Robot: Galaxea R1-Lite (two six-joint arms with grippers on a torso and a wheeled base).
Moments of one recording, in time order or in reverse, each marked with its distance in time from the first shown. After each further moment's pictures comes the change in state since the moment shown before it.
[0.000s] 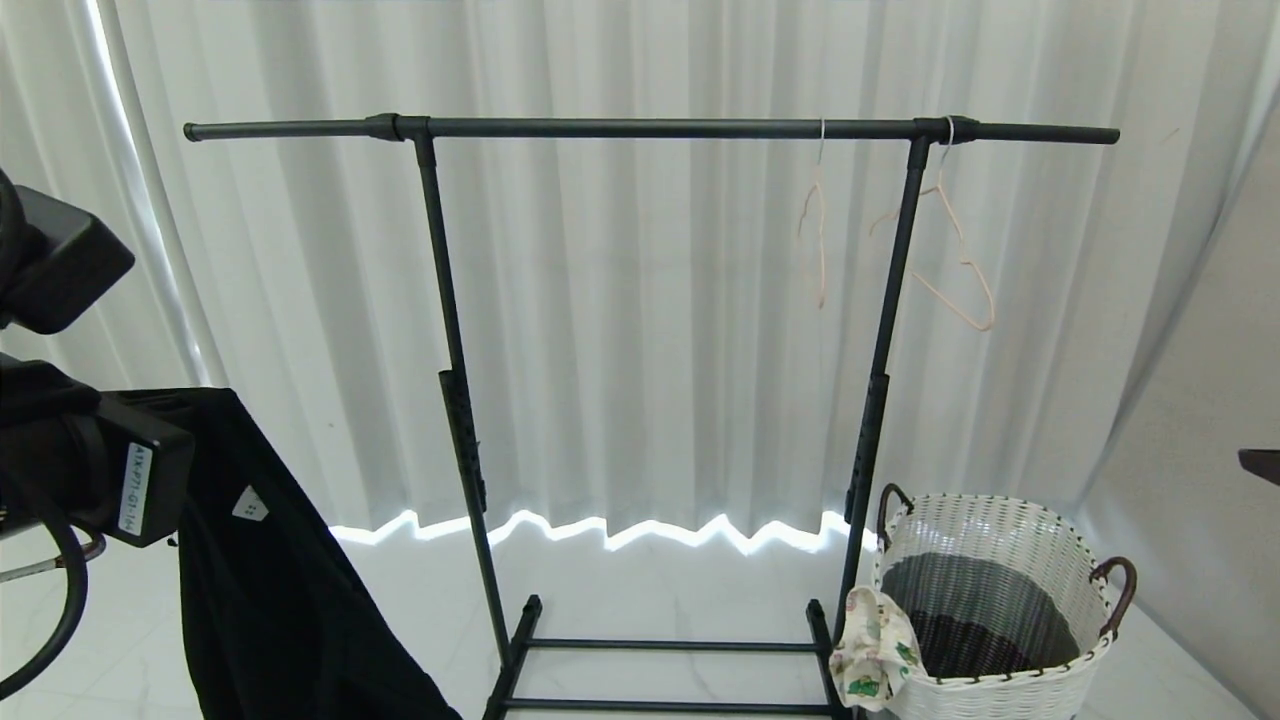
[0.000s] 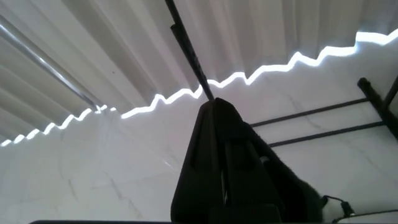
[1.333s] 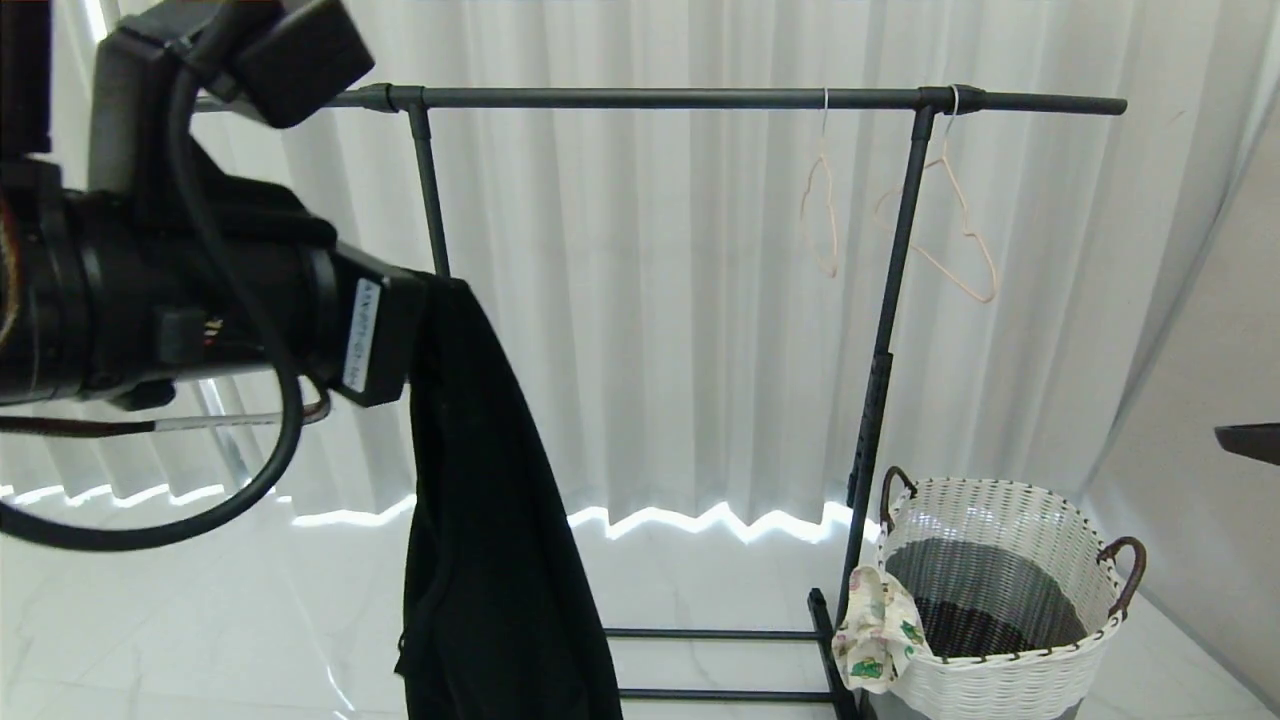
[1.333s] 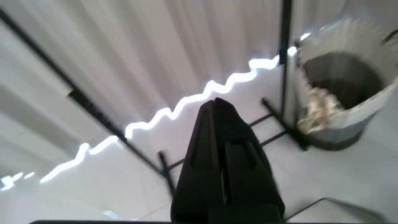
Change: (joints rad) left arm -0.328 0.254 -0.405 0.136 -0.027 -0.128; right arm 0.322 0.023 -0.316 0.376 -0.046 0.090
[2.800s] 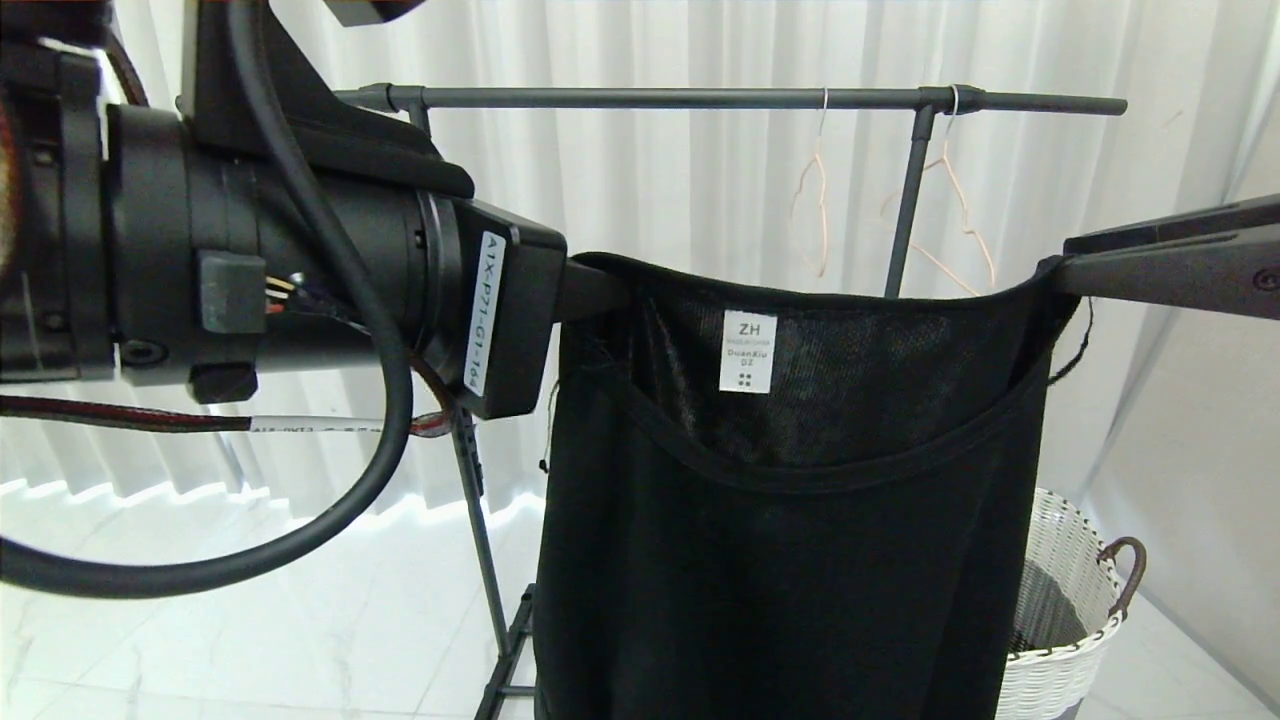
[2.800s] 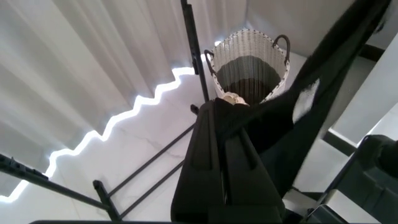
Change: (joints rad) left arm -0.208 0.099 -0.173 0.046 -0.170 -0.132; right arm 0.445 0.130 -0.167 -0.250 0.250 0.066
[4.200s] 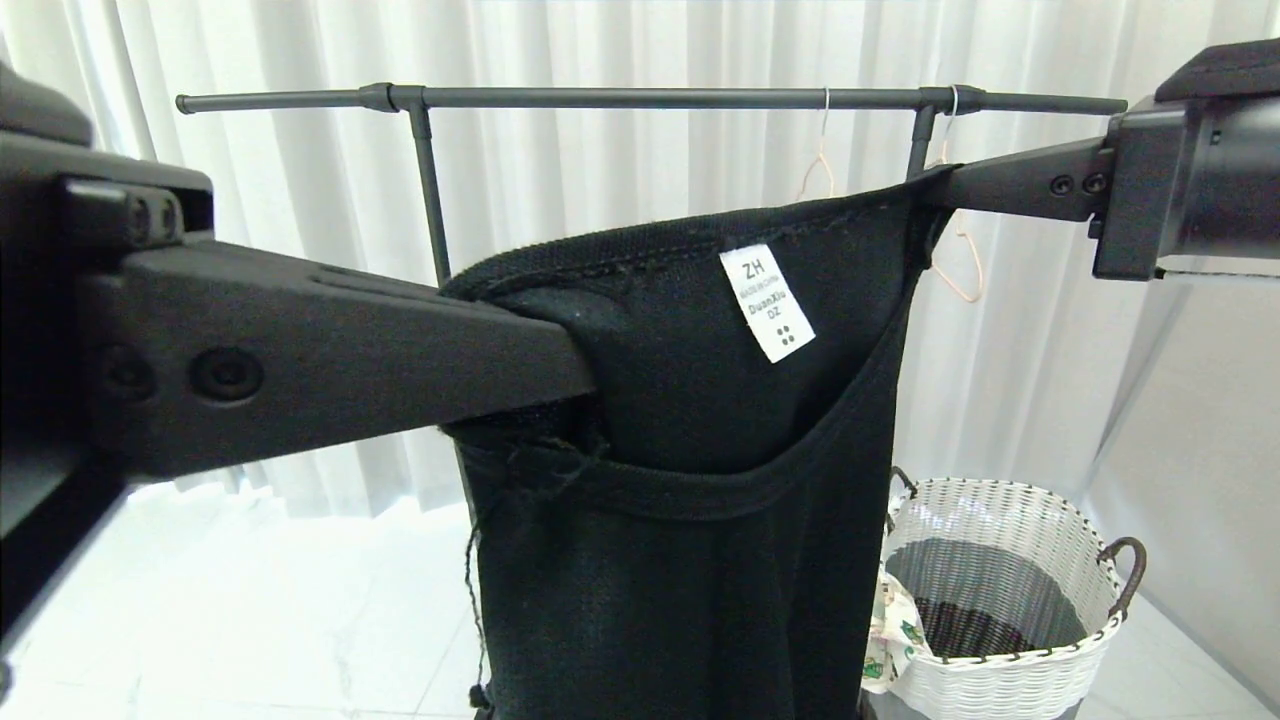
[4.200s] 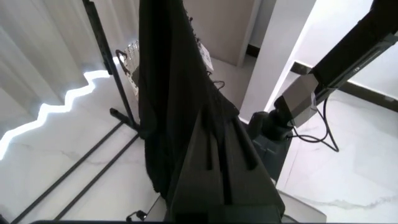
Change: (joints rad) left arm -0.196 -0.166 0.024 0.092 -0.135 -0.190; right arm -0.037 0.161 -0.046 -0.234 0.097 0.018
